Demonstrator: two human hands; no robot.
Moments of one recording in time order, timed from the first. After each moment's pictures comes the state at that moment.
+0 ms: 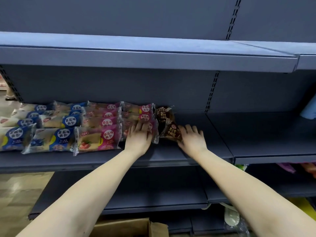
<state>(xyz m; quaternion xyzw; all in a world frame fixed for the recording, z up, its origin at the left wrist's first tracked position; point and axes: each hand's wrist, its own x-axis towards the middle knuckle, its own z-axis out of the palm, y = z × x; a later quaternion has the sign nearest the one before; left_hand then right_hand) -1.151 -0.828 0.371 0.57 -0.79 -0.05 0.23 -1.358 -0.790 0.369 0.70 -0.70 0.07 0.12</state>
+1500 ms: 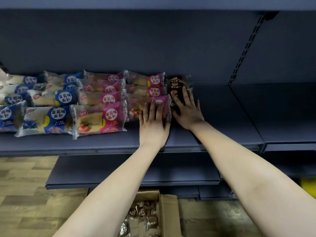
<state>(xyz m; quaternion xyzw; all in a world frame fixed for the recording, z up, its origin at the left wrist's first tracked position) -1.173 -0.835 0.323 0.61 -0.75 -0.04 0.23 -1.331 -0.880 0.327 0.73 -0.68 0.10 -0.07</state>
